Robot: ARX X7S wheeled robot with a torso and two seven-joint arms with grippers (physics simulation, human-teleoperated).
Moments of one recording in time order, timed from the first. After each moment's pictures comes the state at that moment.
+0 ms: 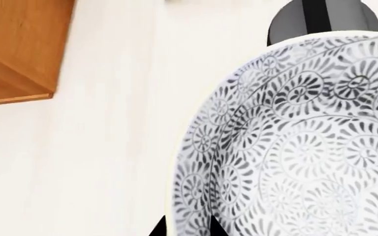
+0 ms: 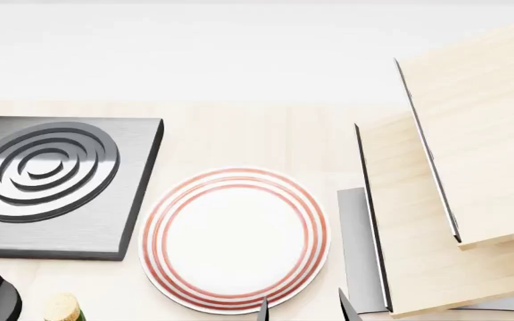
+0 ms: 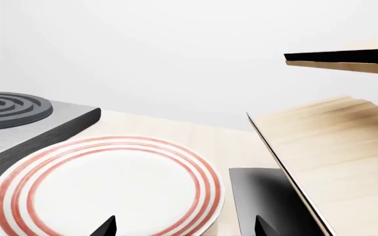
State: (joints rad) left arm 0.13 -1.00 -0.47 0.33 -0.66 -1.30 0.21; right arm 0.15 0.27 -0.51 0.10 0.15 -0.11 0.39
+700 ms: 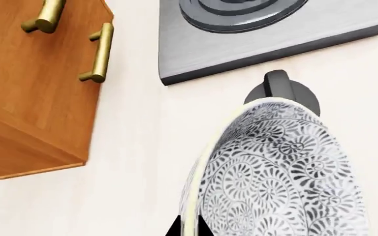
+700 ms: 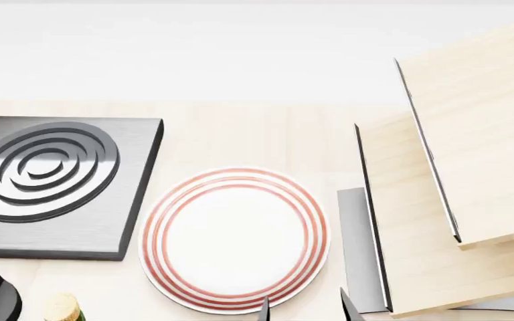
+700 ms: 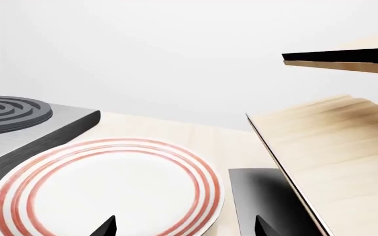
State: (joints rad) left arm 0.09 -1.07 -0.65 0.55 -0.78 -1.42 0.20; right arm 0.15 0.27 -0.51 0.09 0.17 -0.11 0.39
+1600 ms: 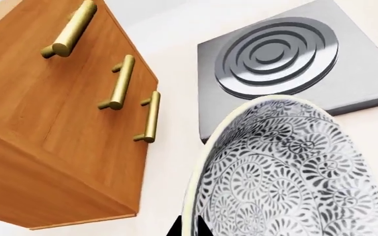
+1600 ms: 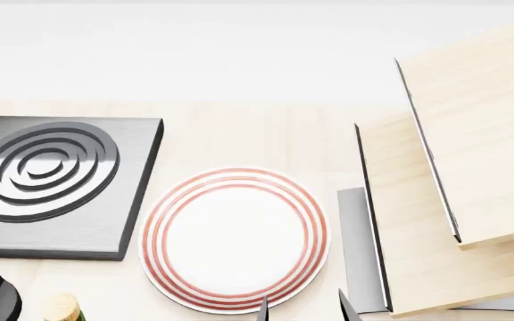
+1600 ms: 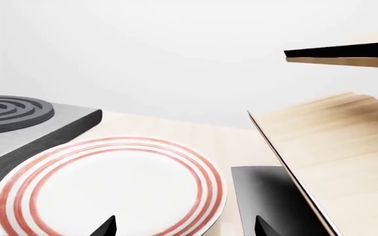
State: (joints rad) left arm -0.04 -1.15 -0.69 0.58 -0.85 -1.42 0.12; right arm 0.16 0.27 -0.52 0.11 0.18 -0.13 0.40
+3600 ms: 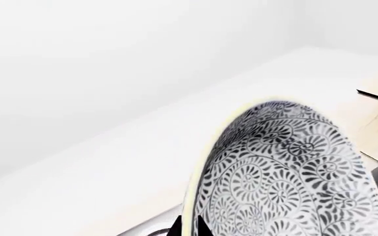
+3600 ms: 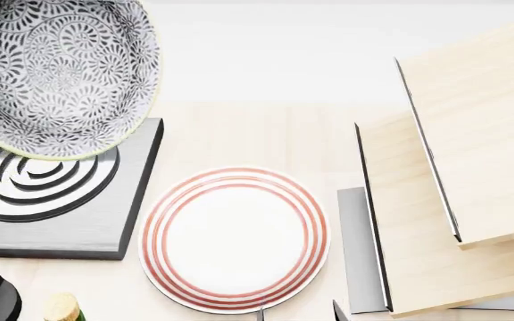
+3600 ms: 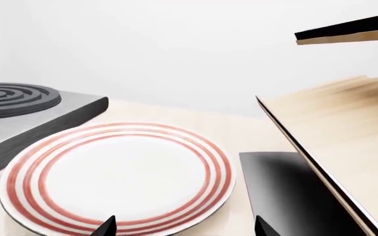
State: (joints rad) left arm -1.48 -0.69 0.48 0.05 -0.88 -1.30 0.03; right arm 0.17 0.27 -0.56 0.19 0.20 -0.18 0.39
